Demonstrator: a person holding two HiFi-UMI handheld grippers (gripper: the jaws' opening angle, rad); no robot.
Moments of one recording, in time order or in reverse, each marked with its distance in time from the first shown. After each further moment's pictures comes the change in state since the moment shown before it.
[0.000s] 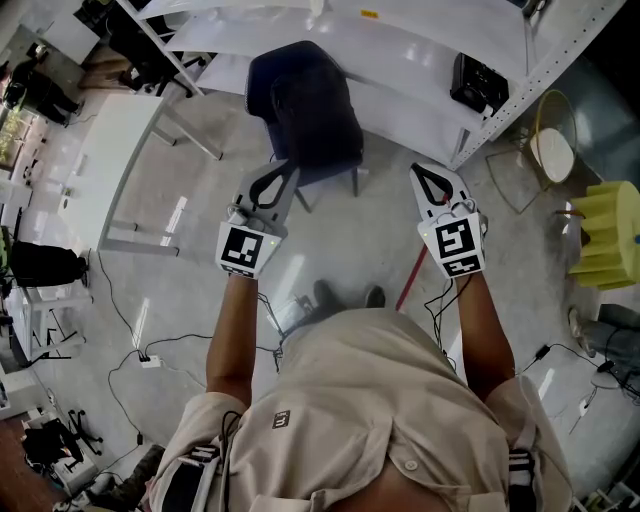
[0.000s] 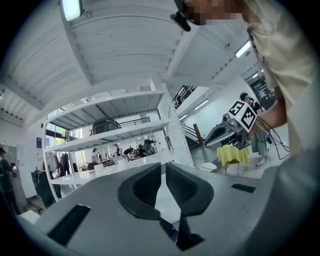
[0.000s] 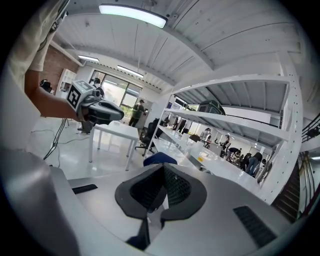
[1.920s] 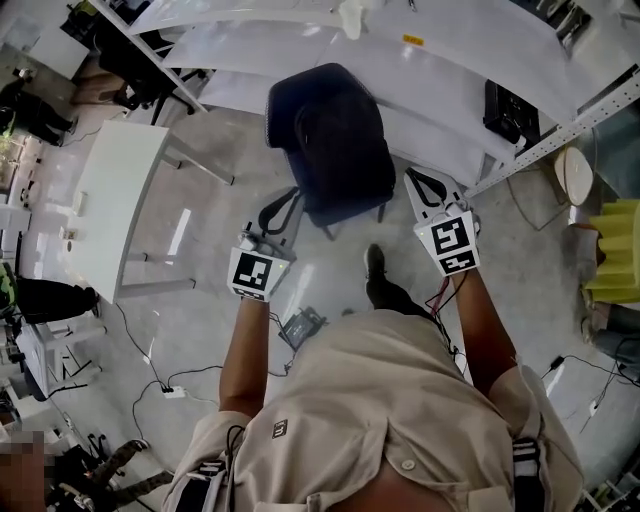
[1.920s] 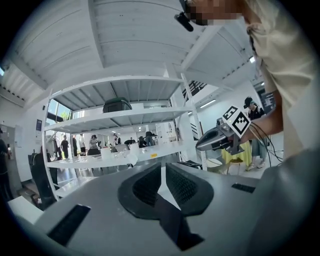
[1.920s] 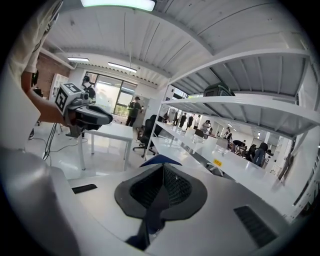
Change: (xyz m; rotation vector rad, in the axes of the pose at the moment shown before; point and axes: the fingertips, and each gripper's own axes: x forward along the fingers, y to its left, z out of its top) left arm 0.050 0.167 -0.108 -0.116 0.065 -0.024; right arm 0.227 -0.003 0.021 0.082 0.043 0.019
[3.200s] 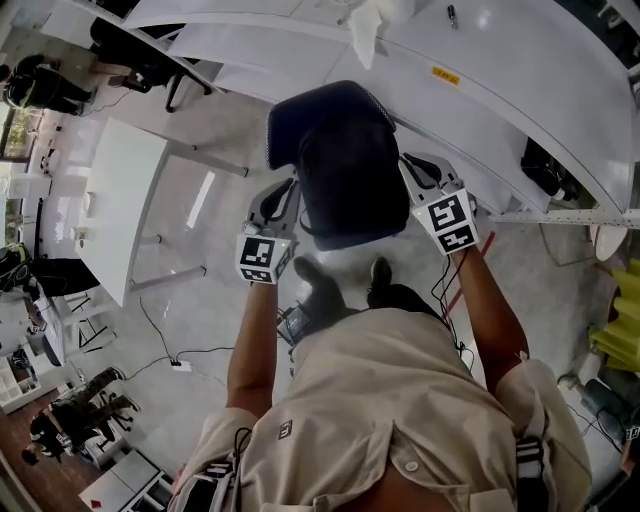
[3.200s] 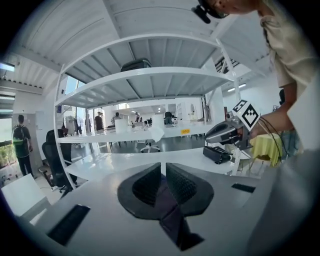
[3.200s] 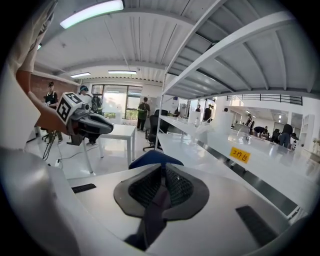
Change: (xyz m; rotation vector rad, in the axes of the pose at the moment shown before) left arm 0.190 0.125 -0.104 -0.130 0.231 0.218; right arm 0.224 -0.131 -0.067 0.095 0.010 0.239
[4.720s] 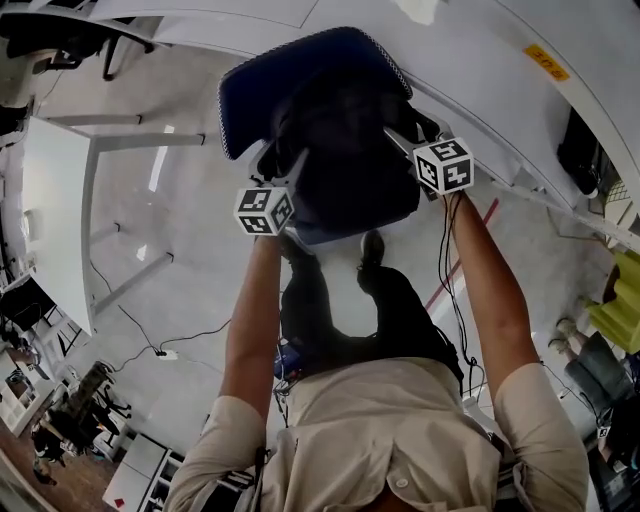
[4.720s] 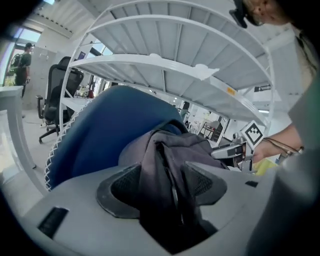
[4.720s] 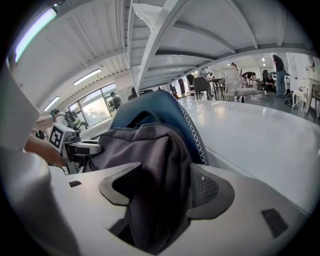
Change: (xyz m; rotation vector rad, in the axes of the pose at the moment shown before) left arm 0.181 0.070 -0.264 -0.422 0.138 -0.043; right arm 0.226 -0.032 -0.239 0.433 0.199 0.045
